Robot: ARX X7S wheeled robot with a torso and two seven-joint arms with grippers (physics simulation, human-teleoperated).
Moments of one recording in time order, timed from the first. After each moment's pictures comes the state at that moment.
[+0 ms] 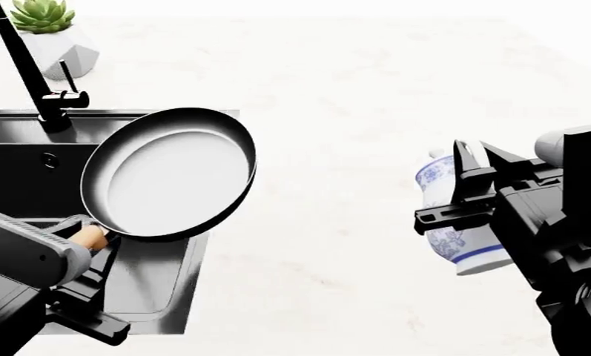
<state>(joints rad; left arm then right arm) -0.28 -1.10 -0.34 0.87 -1.72 -1.13 -0.65 0.63 0.70 0.09 -0.78 1.28 1.14 0.65</state>
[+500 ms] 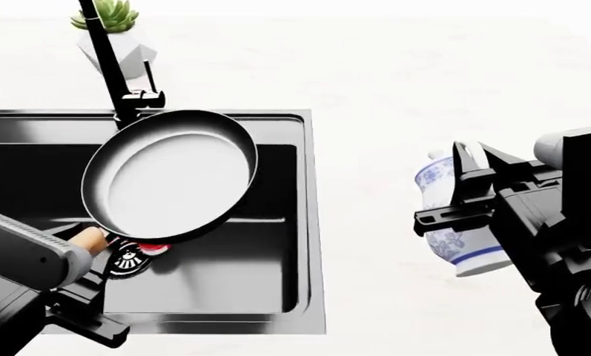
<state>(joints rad) -0.28 -1.11 -0.34 0.87 -1.72 -1.12 -0.65 0.62 0.70 0.08 -0.78 1.28 1.12 0.66</state>
